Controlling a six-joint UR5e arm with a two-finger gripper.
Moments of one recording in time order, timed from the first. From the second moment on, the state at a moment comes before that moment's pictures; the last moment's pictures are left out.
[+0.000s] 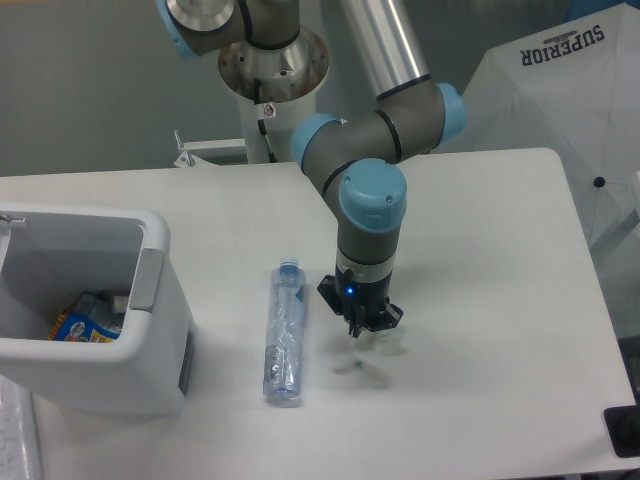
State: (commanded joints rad) arm 2.48 -1.98 -1.72 -0.83 1.47 1.00
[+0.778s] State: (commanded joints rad) arm 2.59 -1.87 -1.65 -0.84 1.09 0.83
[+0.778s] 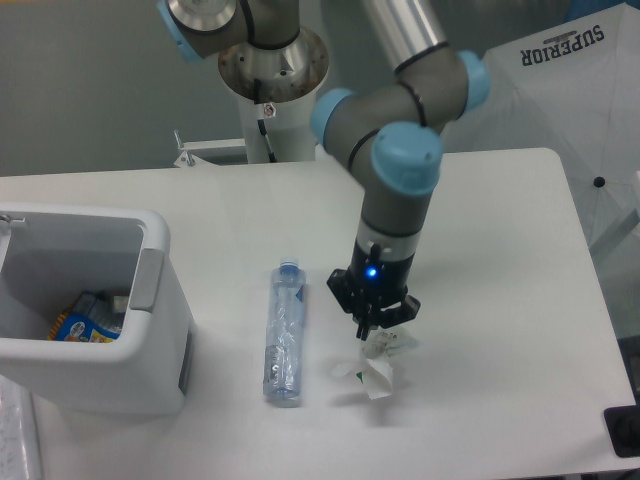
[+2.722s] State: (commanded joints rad) arm 2.16 -1.64 -1.59 -0.83 0.91 0.08
